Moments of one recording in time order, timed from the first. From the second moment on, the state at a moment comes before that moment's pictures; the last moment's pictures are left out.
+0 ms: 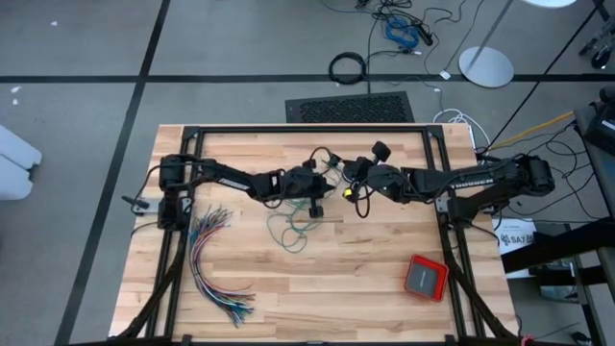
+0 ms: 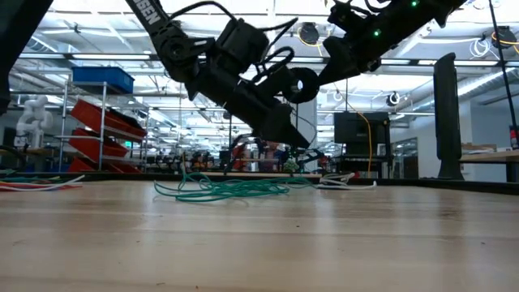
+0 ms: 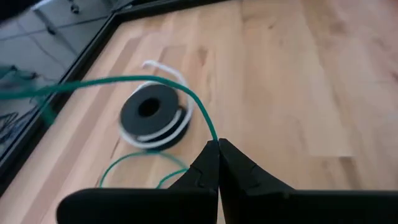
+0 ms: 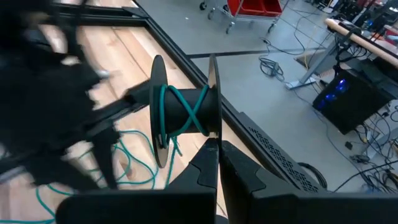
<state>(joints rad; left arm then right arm) 0.15 1.94 1.05 0.42 -0.09 0.24 -0.04 1.27 0.79 0.01 0.67 0.01</state>
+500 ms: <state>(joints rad) 0.23 2.07 1.04 0.49 0.00 0.13 -0.03 1.27 0.78 0.05 0.66 0.01</state>
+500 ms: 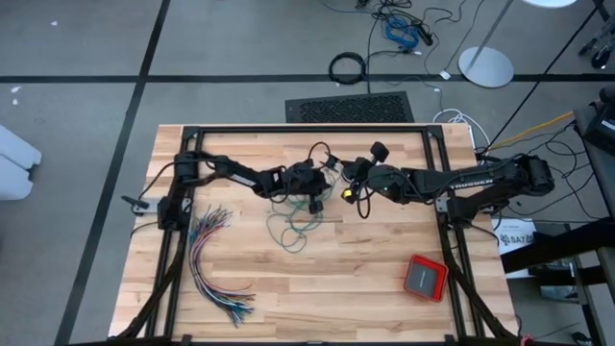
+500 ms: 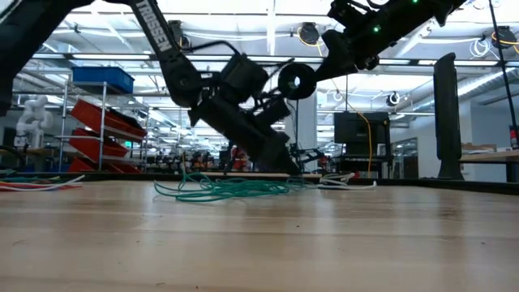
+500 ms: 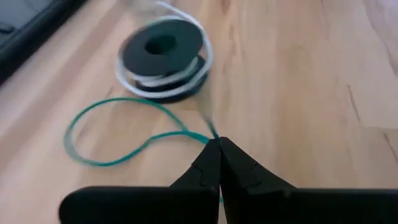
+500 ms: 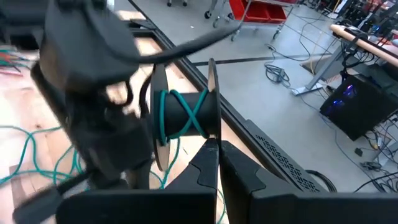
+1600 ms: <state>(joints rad) 0.10 2.08 1.18 0.51 -0.08 0.19 -0.03 1.27 0.76 0.03 0.65 0.05</state>
